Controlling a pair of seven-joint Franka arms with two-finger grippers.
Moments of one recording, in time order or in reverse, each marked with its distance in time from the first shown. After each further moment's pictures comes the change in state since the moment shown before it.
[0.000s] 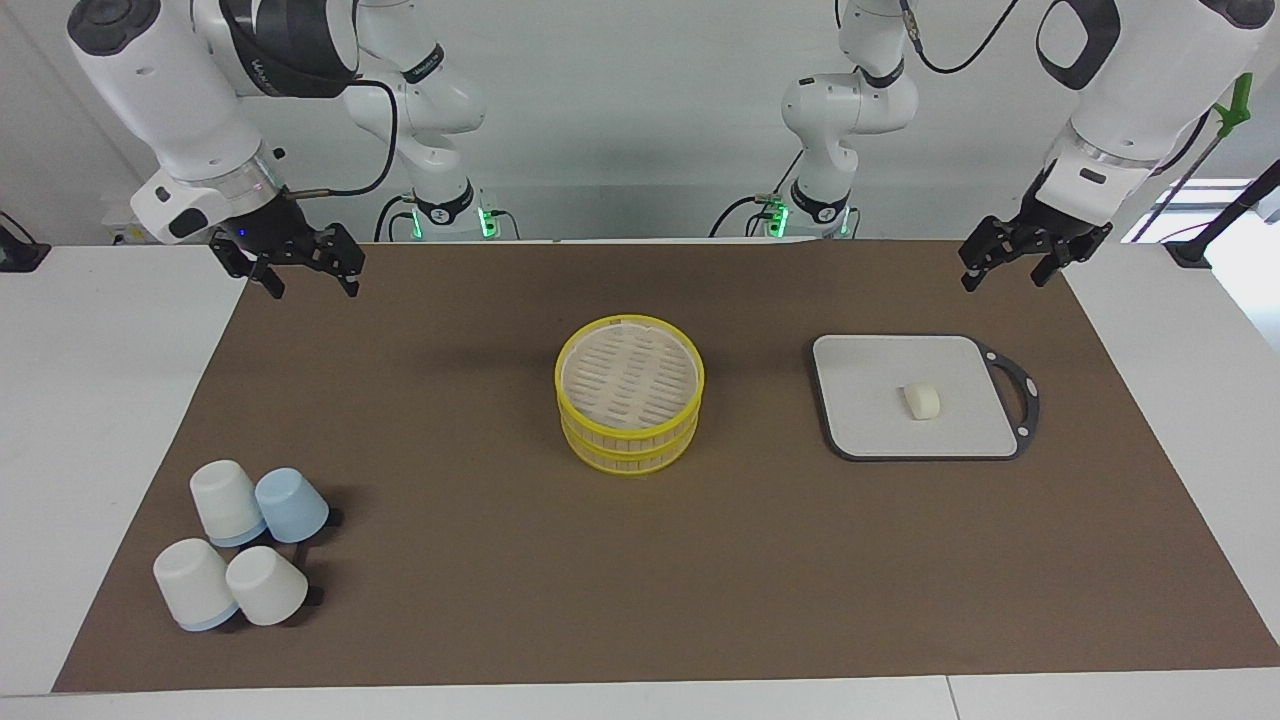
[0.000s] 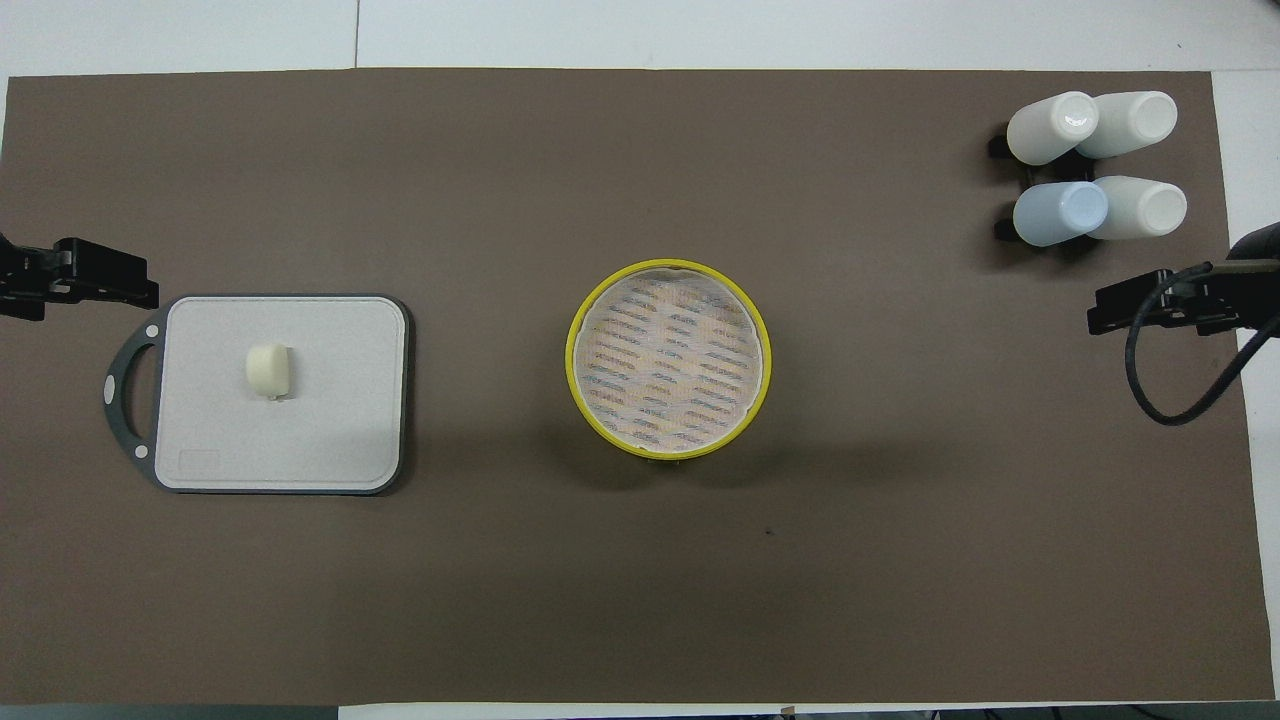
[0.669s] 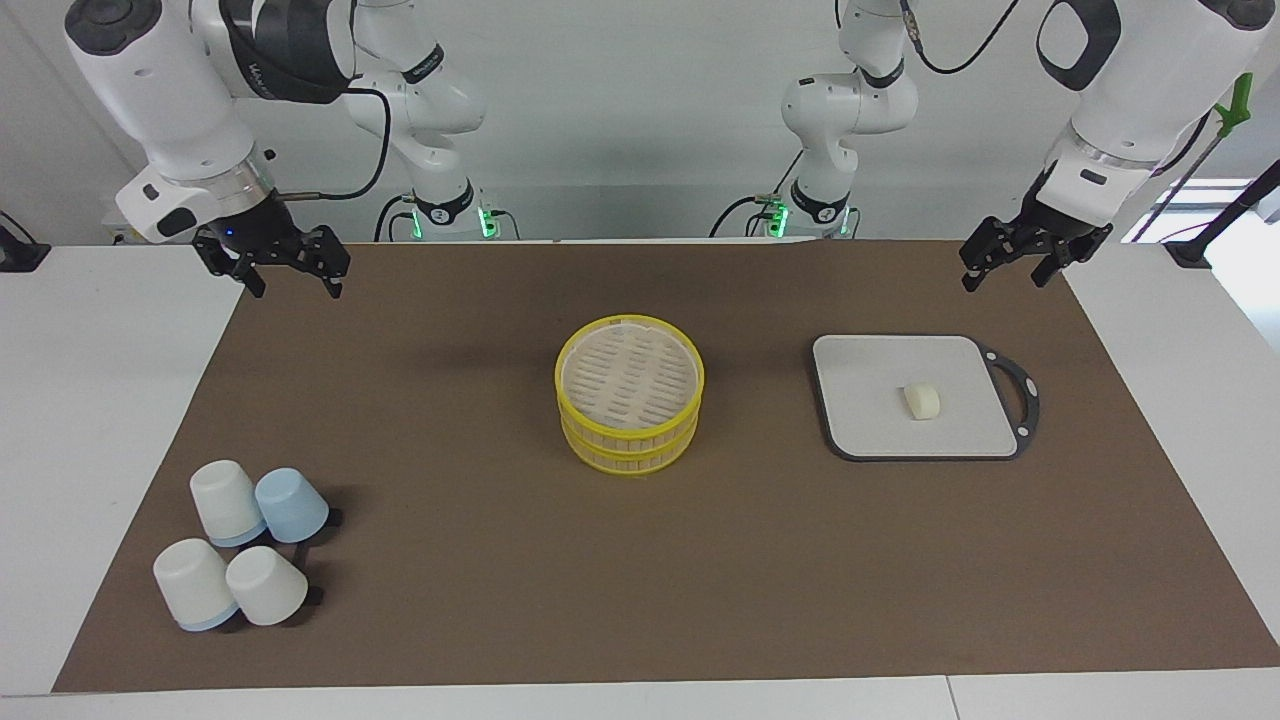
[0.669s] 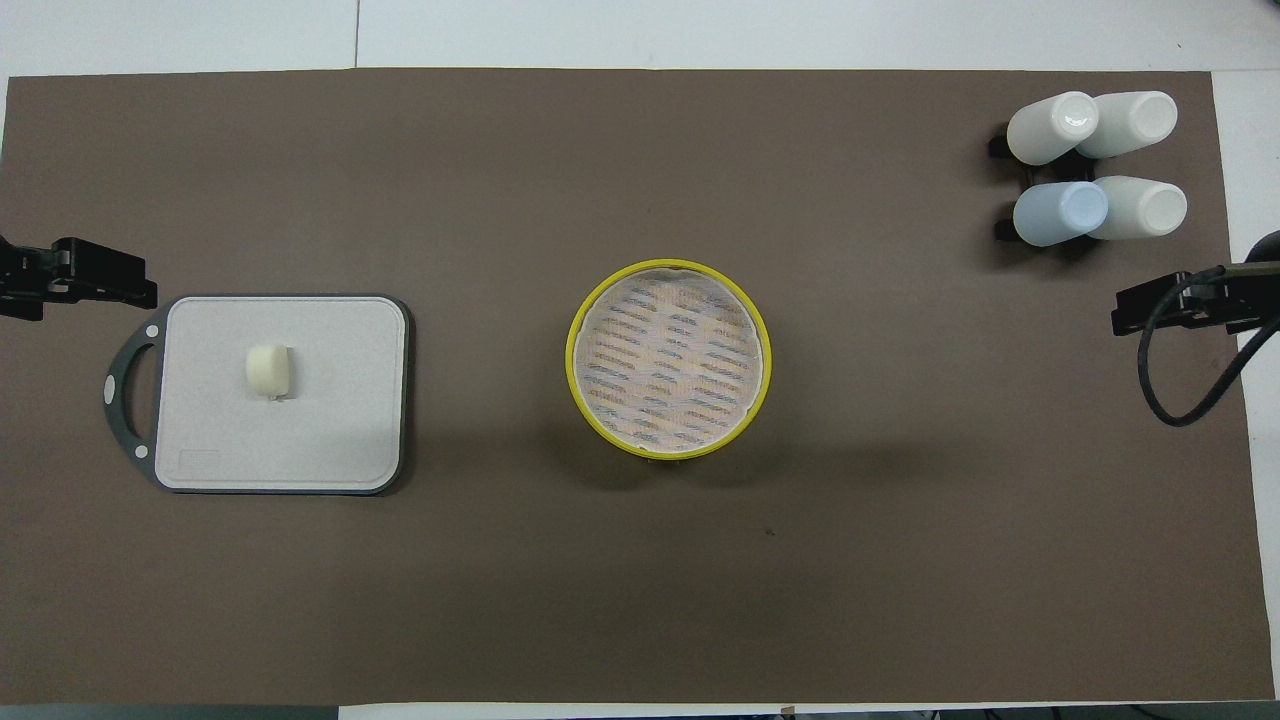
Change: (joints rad) left arm 0.000 0.004 -0.001 0.000 0.000 -0.002 0.000; right arm -0.012 0.000 0.000 0.001 -0.066 0.000 -0.024
